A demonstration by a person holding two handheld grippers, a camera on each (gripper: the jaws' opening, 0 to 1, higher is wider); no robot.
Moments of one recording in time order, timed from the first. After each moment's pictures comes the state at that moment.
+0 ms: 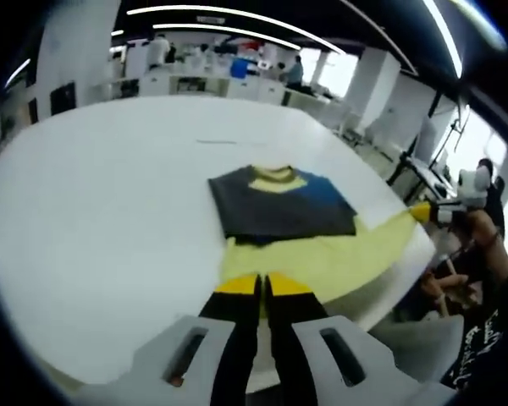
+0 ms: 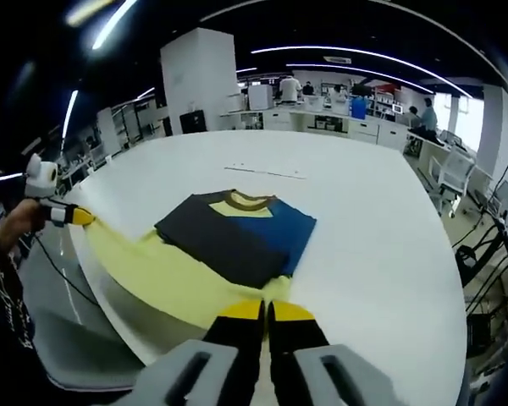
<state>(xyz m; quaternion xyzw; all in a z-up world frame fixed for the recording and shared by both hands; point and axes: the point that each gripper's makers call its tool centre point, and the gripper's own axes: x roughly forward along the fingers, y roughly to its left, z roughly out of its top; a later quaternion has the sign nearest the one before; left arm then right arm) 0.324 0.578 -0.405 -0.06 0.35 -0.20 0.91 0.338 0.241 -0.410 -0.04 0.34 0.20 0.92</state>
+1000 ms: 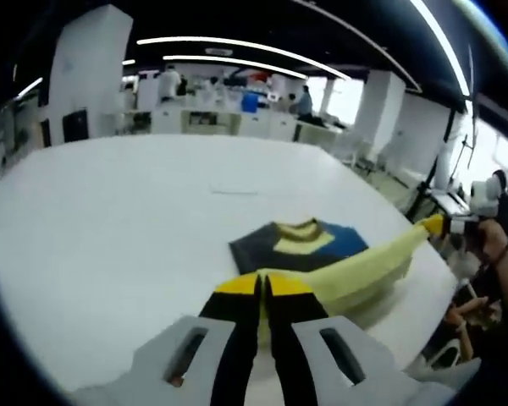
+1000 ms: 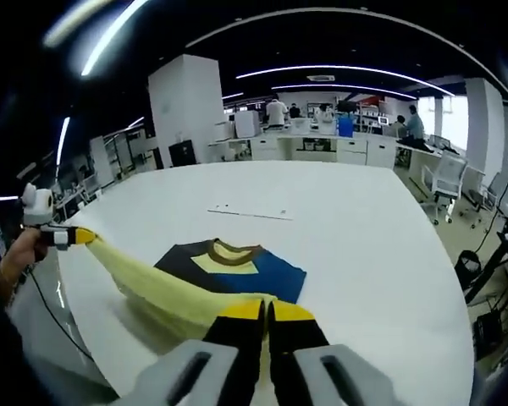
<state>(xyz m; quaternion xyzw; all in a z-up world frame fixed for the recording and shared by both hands) 0.425 0.591 -0.377 -0.06 0.27 -0.17 0.95 0.430 0.242 -0.381 0.01 0.28 0.17 0.94</state>
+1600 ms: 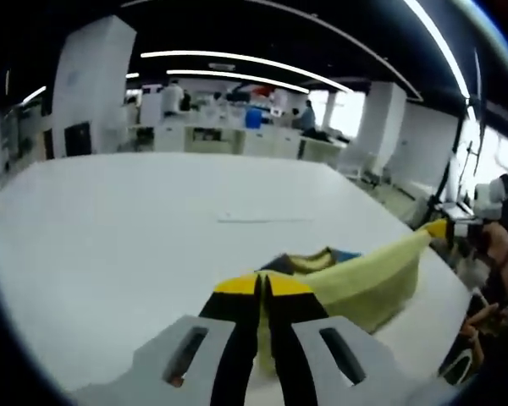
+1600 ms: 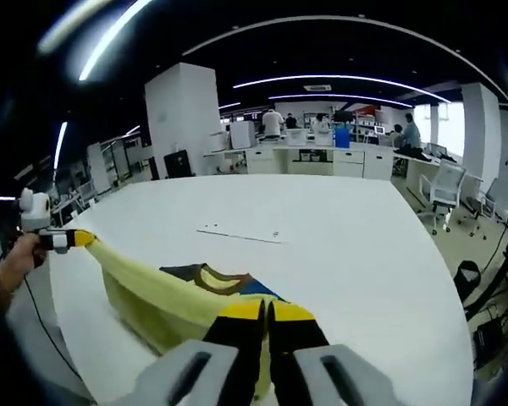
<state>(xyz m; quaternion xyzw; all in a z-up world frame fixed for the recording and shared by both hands) 0.486 0.591 -0.366 -0.04 0.22 -0.15 0.96 0.486 0.243 -0.372 0.01 0.25 0.17 0.95</state>
